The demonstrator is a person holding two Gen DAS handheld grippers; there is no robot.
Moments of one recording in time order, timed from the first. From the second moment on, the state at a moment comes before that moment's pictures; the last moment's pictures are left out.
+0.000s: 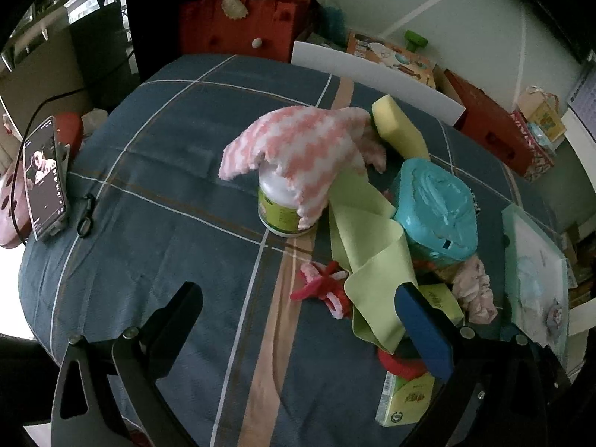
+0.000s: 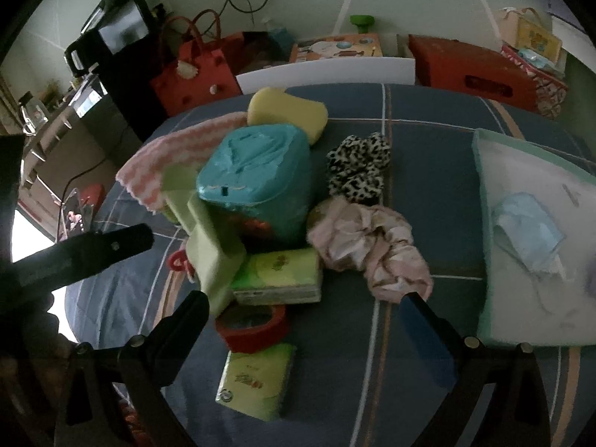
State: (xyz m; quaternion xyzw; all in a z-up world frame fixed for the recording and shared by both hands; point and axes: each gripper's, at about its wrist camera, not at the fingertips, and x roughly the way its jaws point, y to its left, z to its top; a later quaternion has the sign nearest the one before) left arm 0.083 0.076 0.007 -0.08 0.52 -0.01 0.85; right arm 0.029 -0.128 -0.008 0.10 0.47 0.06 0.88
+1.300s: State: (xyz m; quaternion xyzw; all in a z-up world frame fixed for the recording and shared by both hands) left arm 0.094 0.080 -0.007 -0.12 0.52 -0.02 0.85; right arm 0.019 -0.097 -0.032 0.10 0.52 0.06 0.85
